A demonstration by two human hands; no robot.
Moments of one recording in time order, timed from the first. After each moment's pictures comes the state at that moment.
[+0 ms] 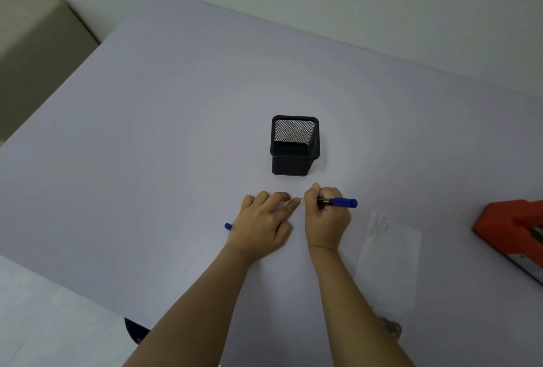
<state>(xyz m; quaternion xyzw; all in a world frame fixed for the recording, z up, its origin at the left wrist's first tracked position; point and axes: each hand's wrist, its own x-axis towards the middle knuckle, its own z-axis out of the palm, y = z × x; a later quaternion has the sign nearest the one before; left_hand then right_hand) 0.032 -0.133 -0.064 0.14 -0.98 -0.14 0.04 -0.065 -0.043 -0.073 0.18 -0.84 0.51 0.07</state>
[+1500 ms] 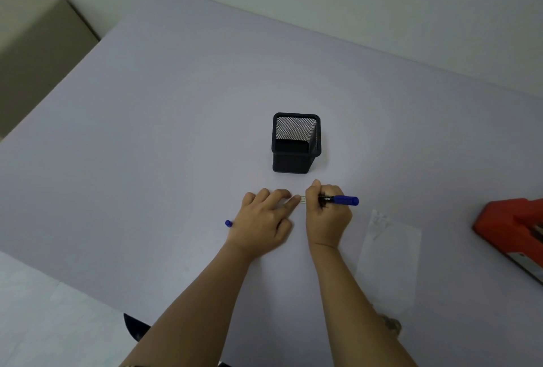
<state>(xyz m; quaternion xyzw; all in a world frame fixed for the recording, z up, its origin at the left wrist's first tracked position) 0.033 -0.134 -0.064 0.14 -0.98 -0.14 0.04 -0.066 -0.044 -0.073 0.19 -0.84 0.51 0.09</state>
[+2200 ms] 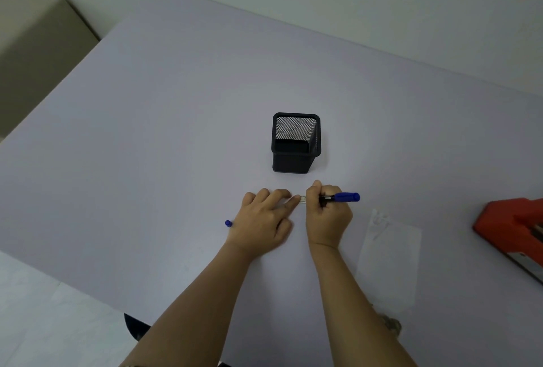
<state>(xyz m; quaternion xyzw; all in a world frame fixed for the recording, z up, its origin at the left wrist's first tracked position) 0.033 -0.134 -0.065 0.14 -0.98 -0.15 0.05 -0.065 -0.044 -0.070 0.18 -0.84 0.51 0.09</state>
